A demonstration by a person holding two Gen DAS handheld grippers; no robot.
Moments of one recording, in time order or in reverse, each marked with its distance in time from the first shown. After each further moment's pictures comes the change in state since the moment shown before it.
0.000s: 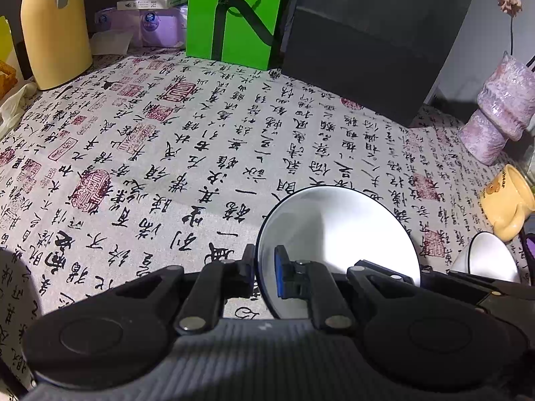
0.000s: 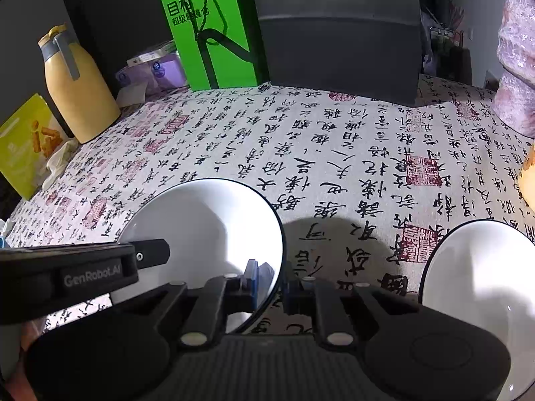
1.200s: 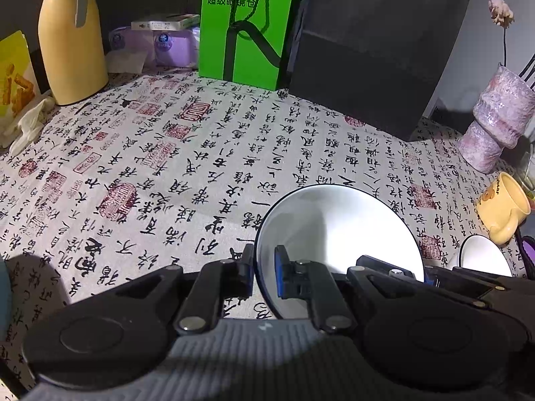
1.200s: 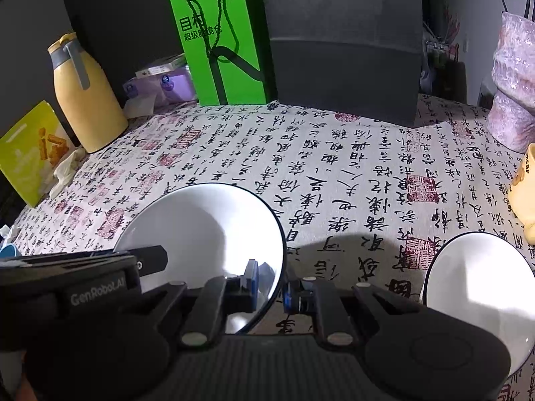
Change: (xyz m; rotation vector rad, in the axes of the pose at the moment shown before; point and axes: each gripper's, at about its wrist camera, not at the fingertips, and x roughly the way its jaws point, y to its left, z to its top) left arm -0.034 0.007 -0.001 0.003 -0.054 0.024; right arm -0.023 0.024 0.003 -0.014 -0.043 -0.023
